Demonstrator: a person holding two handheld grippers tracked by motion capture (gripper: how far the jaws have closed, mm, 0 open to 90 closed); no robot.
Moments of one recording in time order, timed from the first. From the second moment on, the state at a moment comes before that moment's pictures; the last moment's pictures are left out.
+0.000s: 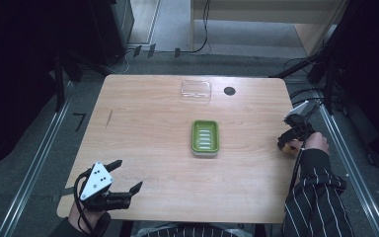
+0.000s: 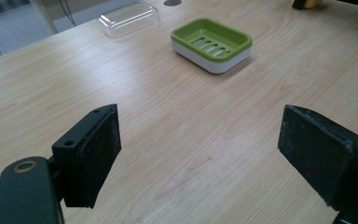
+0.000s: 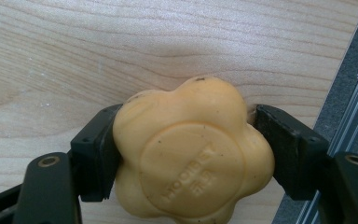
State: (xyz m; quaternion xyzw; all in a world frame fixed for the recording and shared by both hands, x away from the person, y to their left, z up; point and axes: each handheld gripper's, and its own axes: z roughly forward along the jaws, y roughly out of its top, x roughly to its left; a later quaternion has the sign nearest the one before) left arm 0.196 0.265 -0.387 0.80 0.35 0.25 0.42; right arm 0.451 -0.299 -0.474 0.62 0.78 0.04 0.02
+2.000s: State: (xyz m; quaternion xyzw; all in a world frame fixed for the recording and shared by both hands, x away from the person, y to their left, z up) left arm 0.193 0.268 -0.387 0.80 0.35 0.25 0.42; right arm 0.446 -0.254 -0.450 0.56 0.83 0.04 0.03
